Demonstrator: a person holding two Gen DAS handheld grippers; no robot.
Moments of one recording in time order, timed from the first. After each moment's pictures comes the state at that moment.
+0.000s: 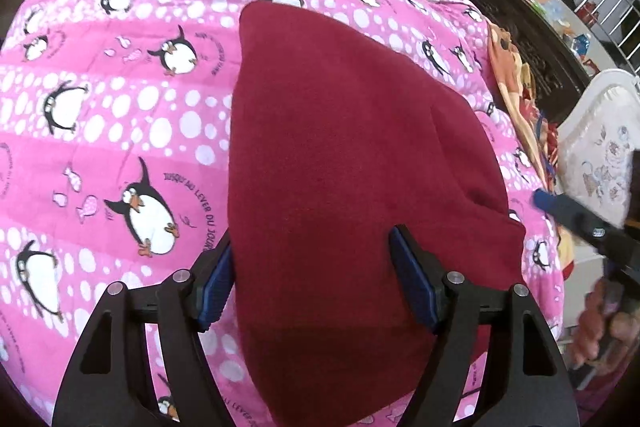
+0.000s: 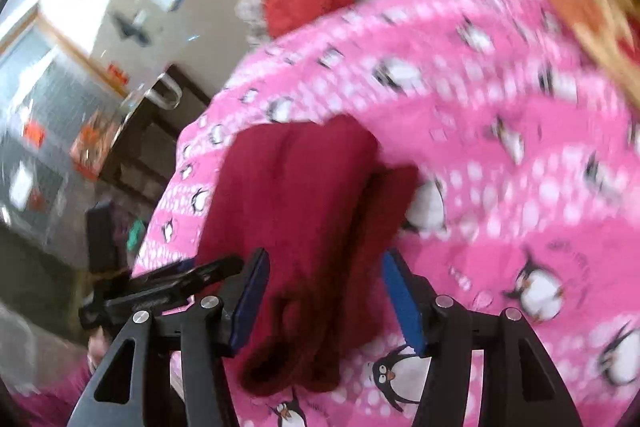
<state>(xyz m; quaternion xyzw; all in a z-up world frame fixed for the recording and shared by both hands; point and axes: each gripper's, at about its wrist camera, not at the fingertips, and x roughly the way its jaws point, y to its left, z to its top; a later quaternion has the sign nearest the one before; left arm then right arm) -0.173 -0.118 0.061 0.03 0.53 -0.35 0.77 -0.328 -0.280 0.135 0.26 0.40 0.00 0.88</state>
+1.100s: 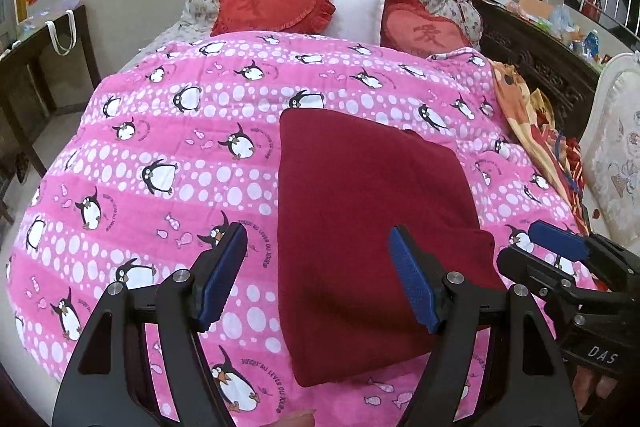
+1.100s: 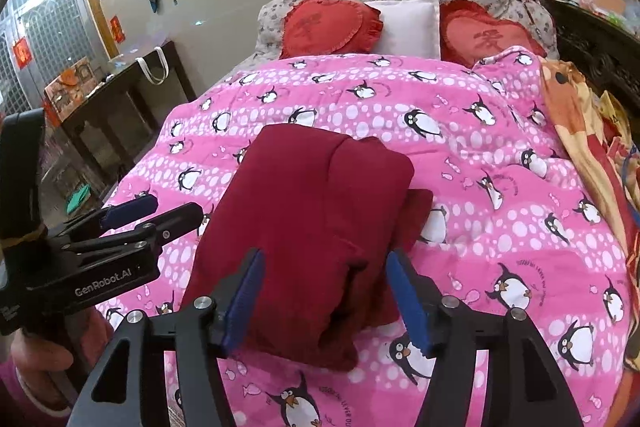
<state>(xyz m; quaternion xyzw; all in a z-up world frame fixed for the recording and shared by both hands) -0.222 -0.095 0.128 0.07 0.39 -0.29 0.87 -0.341 -0.199 0.152 0.14 0.38 -0.08 0.91</state>
